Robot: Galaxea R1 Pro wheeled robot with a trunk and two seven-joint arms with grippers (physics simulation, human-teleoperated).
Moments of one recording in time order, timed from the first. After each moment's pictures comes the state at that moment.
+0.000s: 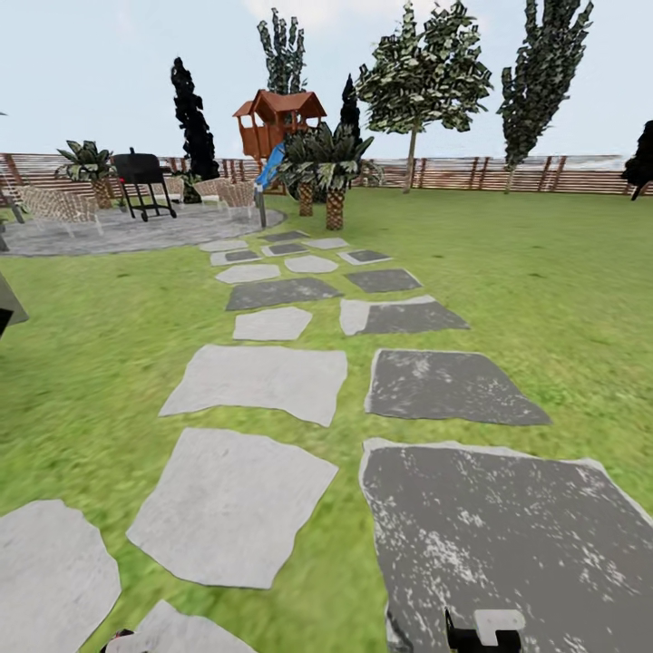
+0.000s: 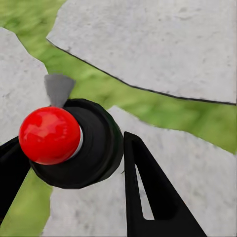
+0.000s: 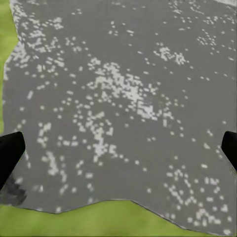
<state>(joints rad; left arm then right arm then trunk) -0.26 0.14 0.14 -0.24 0.00 -0.49 0.06 -0.41 -0.05 -0.01 -0.03 0.12 -0.60 -0.19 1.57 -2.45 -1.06</state>
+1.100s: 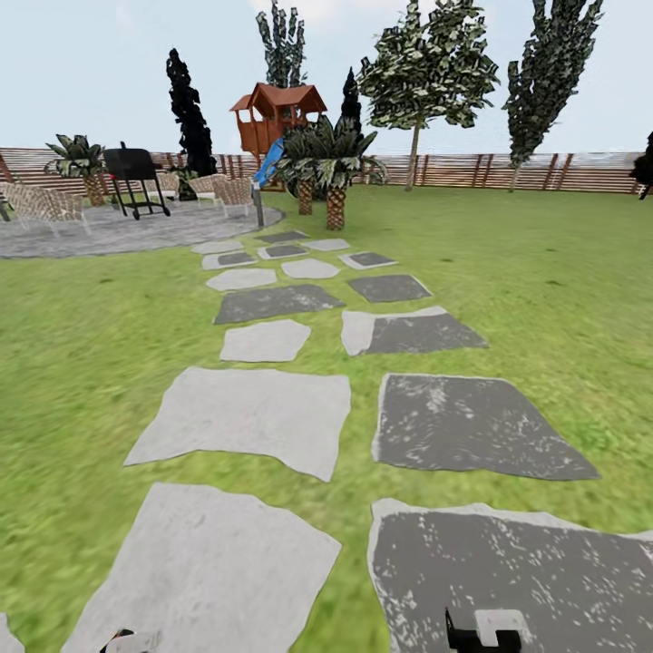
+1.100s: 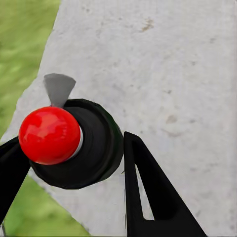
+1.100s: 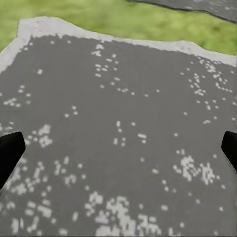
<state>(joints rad) -0.26 0.14 0.14 -0.24 0.00 -0.49 0.06 -0.41 -0.05 -0.01 -0.03 0.12 -0.60 -0.19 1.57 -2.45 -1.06</state>
